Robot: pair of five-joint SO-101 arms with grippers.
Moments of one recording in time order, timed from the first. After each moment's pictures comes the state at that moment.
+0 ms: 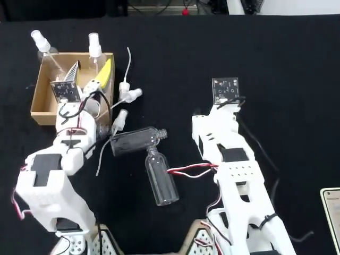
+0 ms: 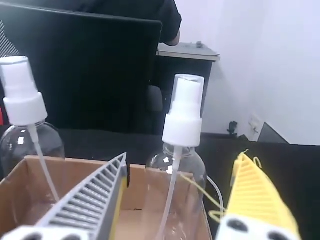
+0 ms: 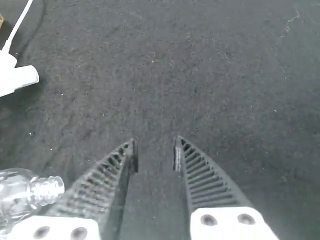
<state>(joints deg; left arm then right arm) -8.7 11.2 53.2 -60.5 3.7 -5.0 -39.9 68.9 20.8 -0.6</state>
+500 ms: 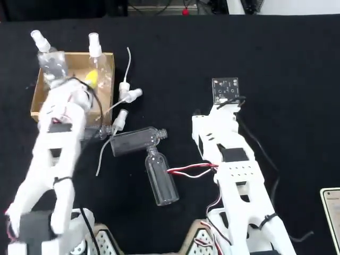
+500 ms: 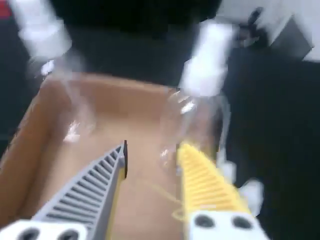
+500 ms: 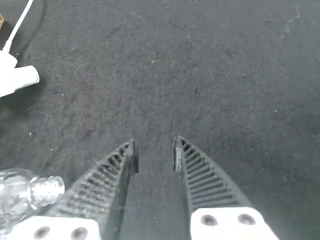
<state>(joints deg) -11.3 -21.5 50.2 3.3 3.7 -5.0 -39.9 68.9 20.8 -0.6</state>
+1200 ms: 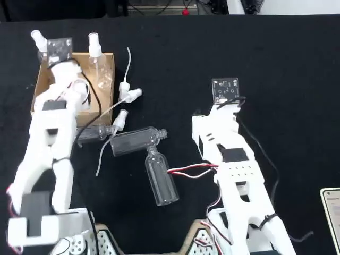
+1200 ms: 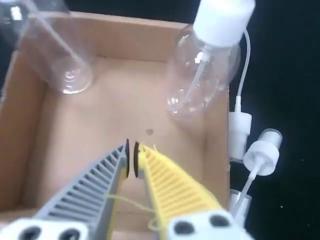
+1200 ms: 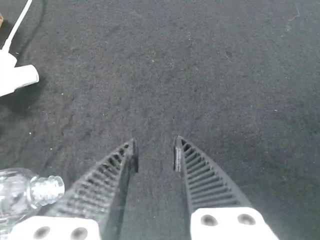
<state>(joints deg) -10.9 -9.5 30.1 30.8 -1.8 -5.0 -39.9 69.1 20.8 -0.6</state>
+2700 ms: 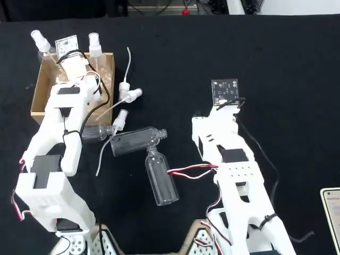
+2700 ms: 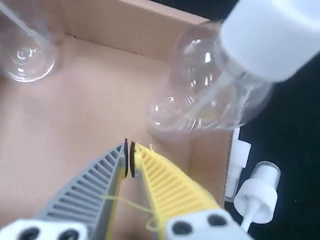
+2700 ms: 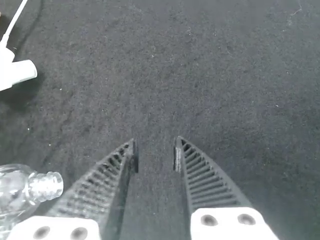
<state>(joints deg) -8.6 10.8 17.7 26.9 10.2 -5.0 -39.9 69.8 20.7 -0.6</state>
